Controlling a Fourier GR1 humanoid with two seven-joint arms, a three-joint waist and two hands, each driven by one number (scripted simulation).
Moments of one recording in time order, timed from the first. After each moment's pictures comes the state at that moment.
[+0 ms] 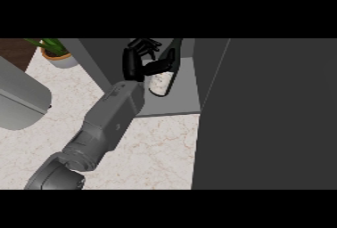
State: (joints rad) left arm -1.15 0.00 0.06 -0.16 0.49 0.39 -0.74; right arm -0.07 -0.02 0.13 -2.47 -0.08 0.14 0.61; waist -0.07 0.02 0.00
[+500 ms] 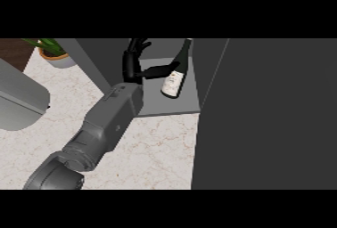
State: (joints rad) left arm -1.15 0.01 0.05 -0.10 0.44 0.45 -0.75; right arm -0.08 -0.01 0.12 -2.46 -0.08 0.14 0.60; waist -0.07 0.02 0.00
